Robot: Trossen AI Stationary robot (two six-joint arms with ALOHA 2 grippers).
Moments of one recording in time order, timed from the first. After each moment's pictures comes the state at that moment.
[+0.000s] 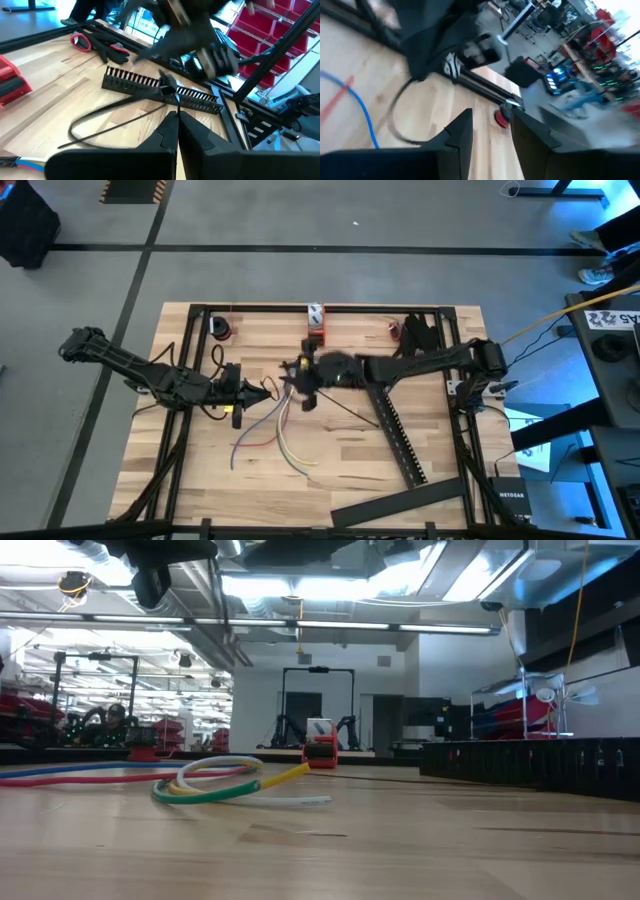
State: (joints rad) left arm -0.36 0.81 0.53 0.05 -0.49 -0.51; right arm 0.05 1.80 1.43 0.06 0.21 -0.50
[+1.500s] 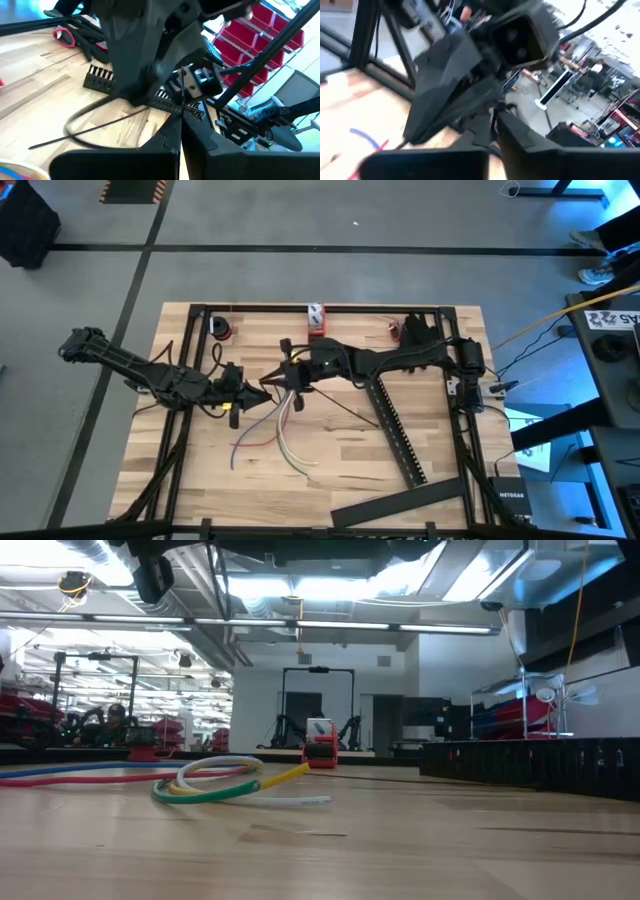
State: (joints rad) left arm -0.36 0.81 0.53 0.11 -0.42 -0.60; right arm -0.03 1.95 1.50 0.34 -0.23 -0.56
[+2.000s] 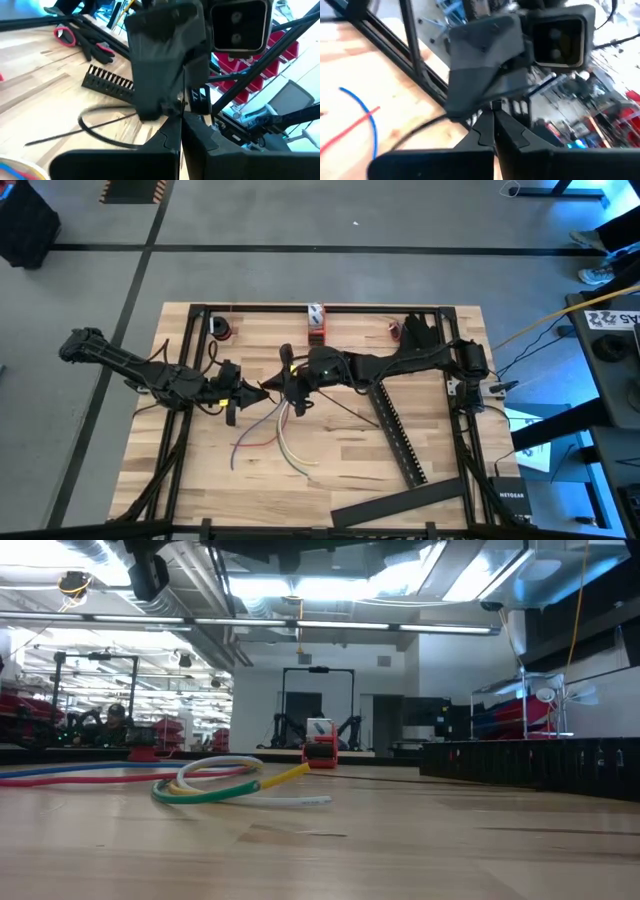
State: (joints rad) left arm -0.36 0.77 0.53 0.09 -0.43 -0.65; right arm 0.02 1.94 1.52 0.23 -0.08 -0.77
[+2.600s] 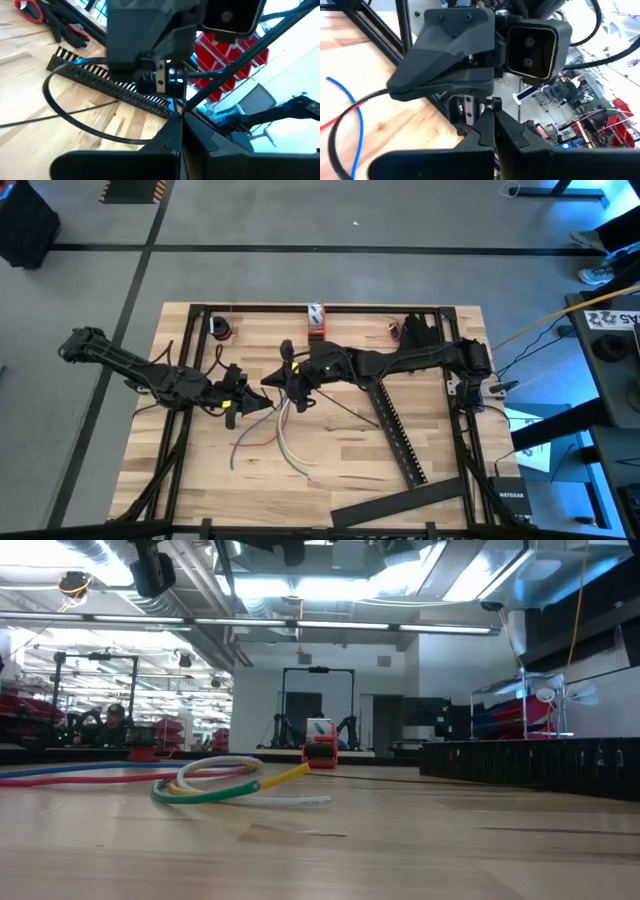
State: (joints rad) left arm -0.36 0.83 0.53 0.19 -0.32 -0.76; right arm 0.02 1.91 1.55 0.18 -0.11 -0.85
